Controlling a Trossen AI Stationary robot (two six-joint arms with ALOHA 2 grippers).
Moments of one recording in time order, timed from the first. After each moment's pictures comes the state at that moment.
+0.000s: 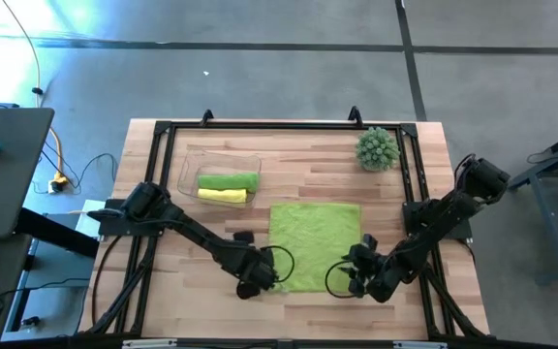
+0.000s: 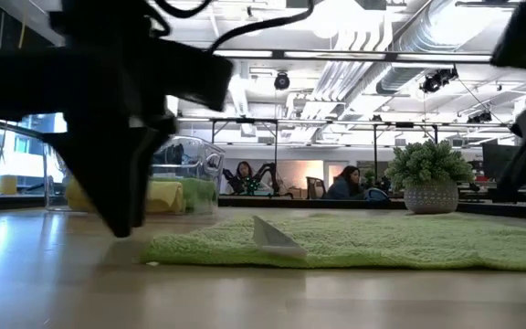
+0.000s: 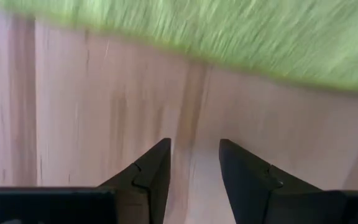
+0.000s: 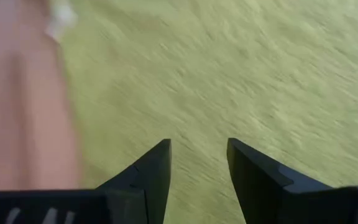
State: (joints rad) left arm -0.35 2.04 1.39 -0.88 -0.19 -0.62; right arm 0.82 1.52 0.65 -0.22 0.62 1.10
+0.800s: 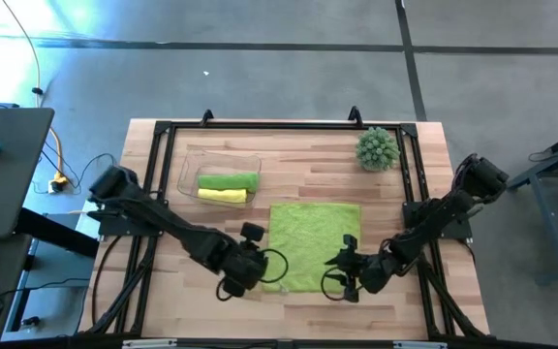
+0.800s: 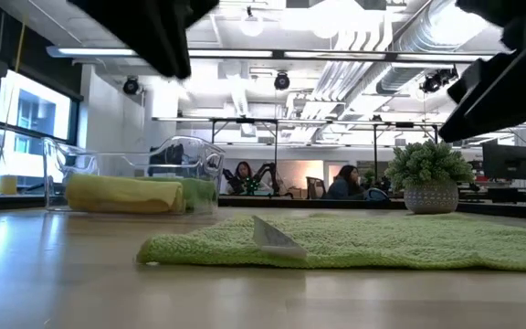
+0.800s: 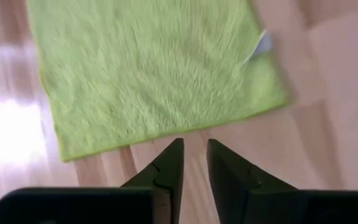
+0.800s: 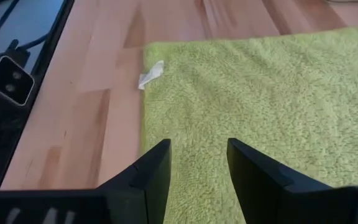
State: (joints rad) left arm -0.40 1.77 1.37 -0.80 -0.35 -0.07; right arm 0.72 1.52 0.65 0.12 0.54 0.59
